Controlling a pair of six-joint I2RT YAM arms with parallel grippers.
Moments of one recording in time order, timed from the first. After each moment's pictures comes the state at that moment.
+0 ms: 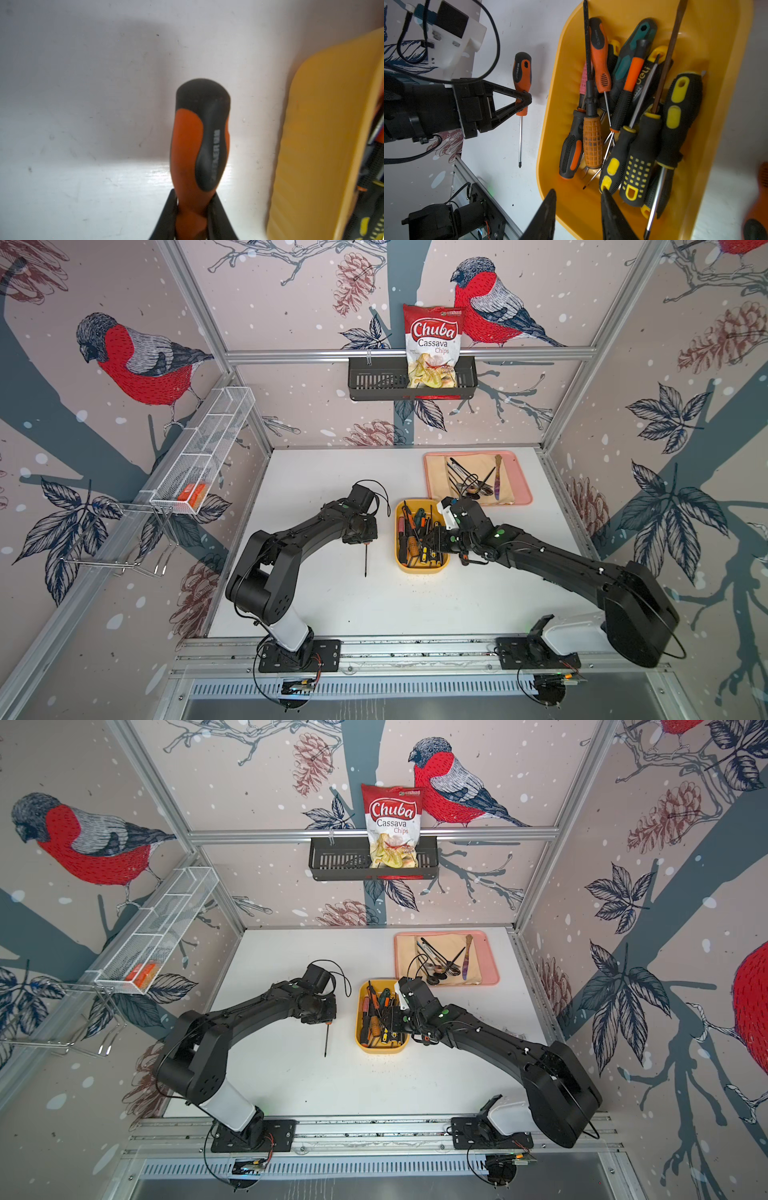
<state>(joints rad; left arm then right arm) -0.45 1.65 1.01 -0.57 0.06 -0.52 0.75 1.37 0.83 -0.27 -0.24 0.66</state>
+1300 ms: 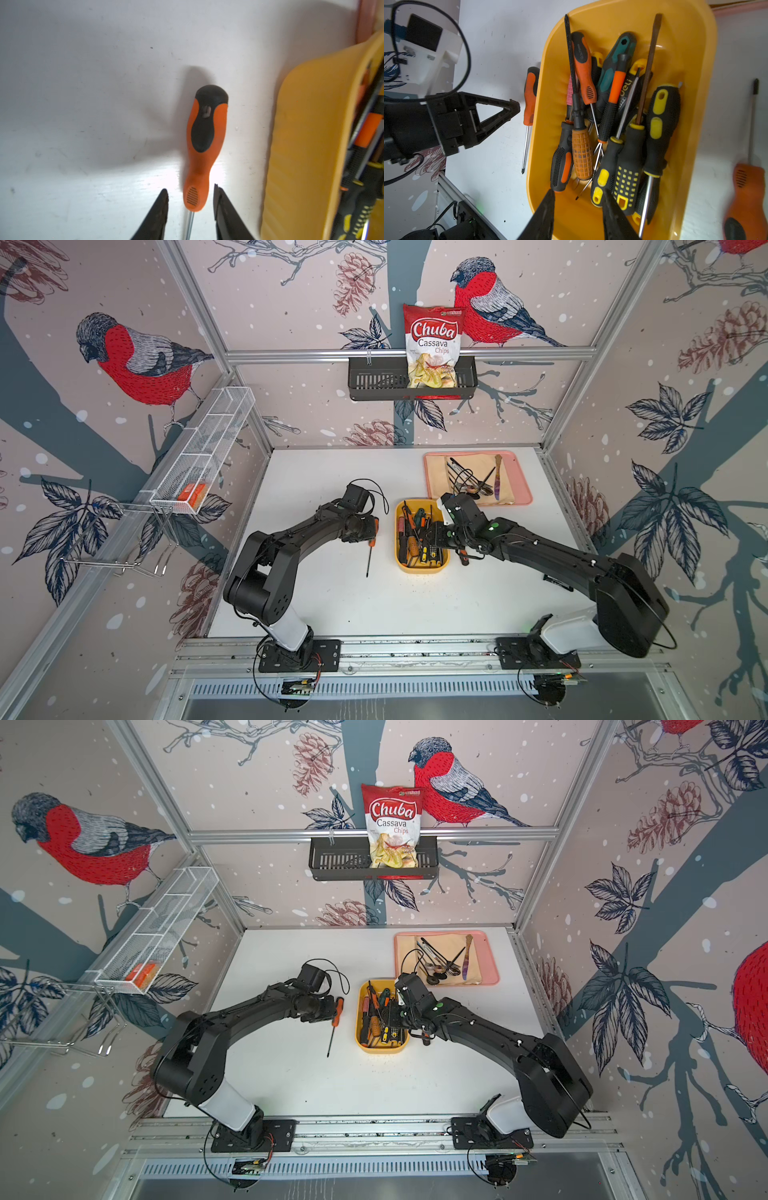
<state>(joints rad) -0.41 1.61 0.98 -0.51 0.13 -0.50 0.76 1.44 0.92 -0.35 -0.17 0.68</state>
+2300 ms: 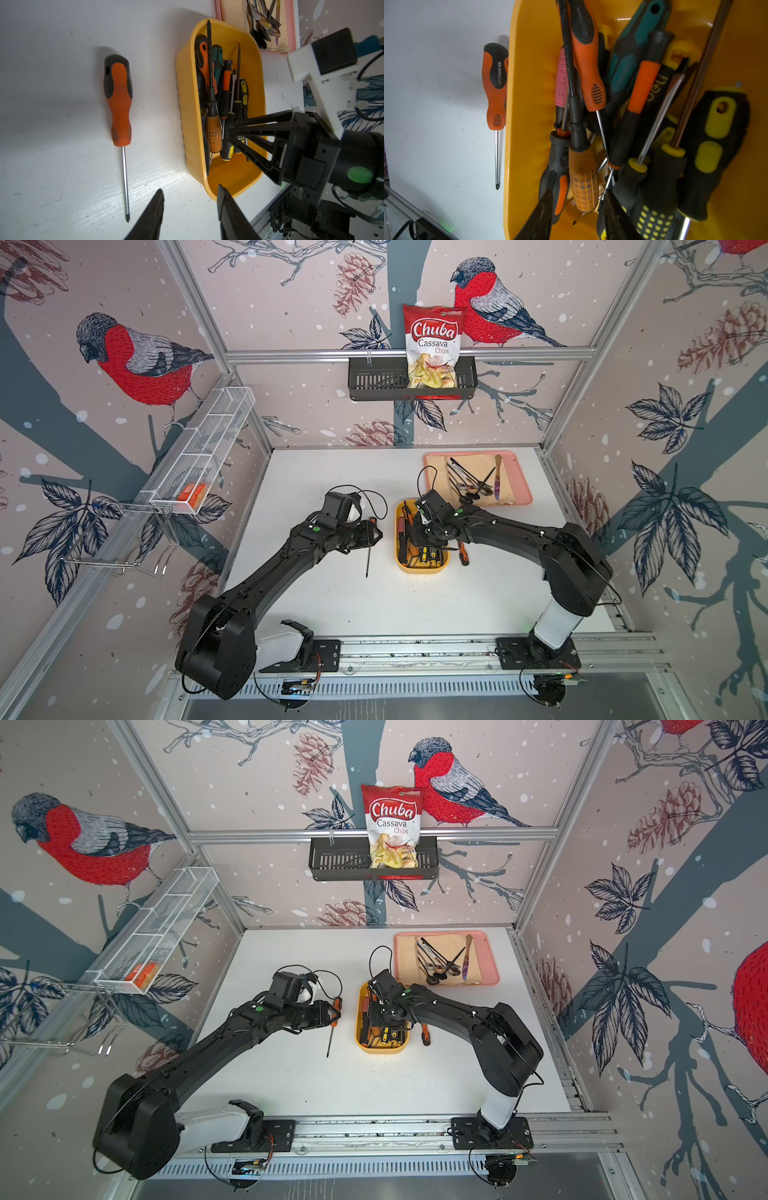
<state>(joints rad) -0.41 1.23 0.82 -0.48 0.42 -0.52 0.83 1.75 1.18 -0.52 -0.09 0.68</state>
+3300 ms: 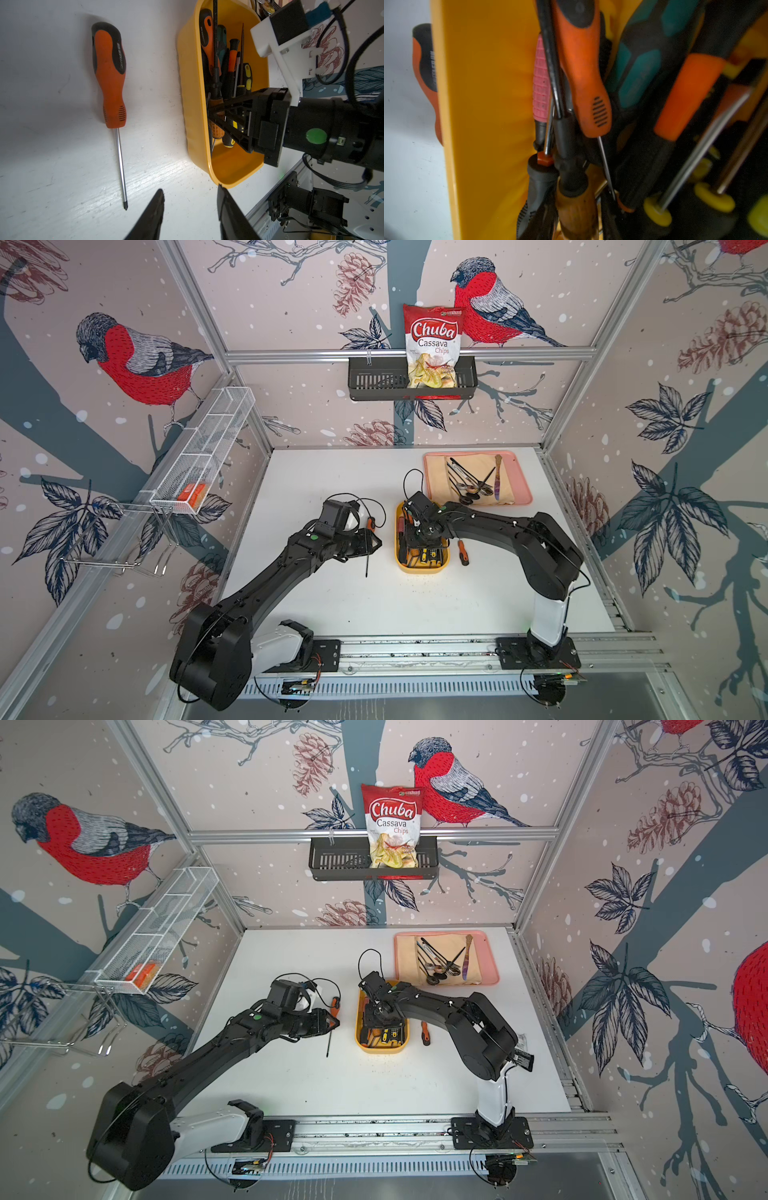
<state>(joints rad) -0.41 1.19 0.74 -0.47 0.44 -0.54 0.85 1.91 1.29 -0.57 -0.06 0.66</state>
